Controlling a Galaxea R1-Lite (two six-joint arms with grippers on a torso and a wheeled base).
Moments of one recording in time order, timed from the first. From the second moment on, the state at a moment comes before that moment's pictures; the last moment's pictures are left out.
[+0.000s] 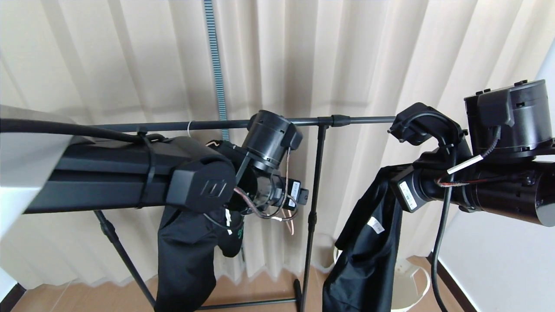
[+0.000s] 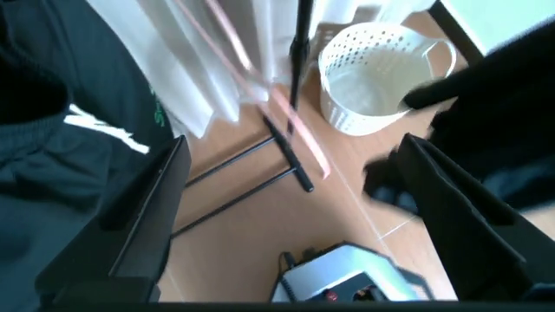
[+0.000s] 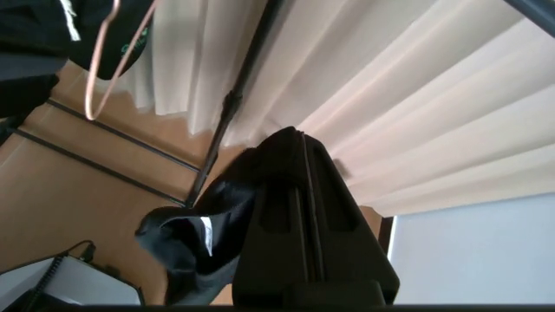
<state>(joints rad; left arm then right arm) -0.75 2.03 -1.51 0.21 0.30 -0.23 0.59 1.54 -1.04 0.02 -0.33 -0.18</state>
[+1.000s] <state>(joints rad) -0.67 2.26 -1.77 0.33 0.32 -0.46 0.59 1.56 -1.04 0.02 -0.33 -0.18</state>
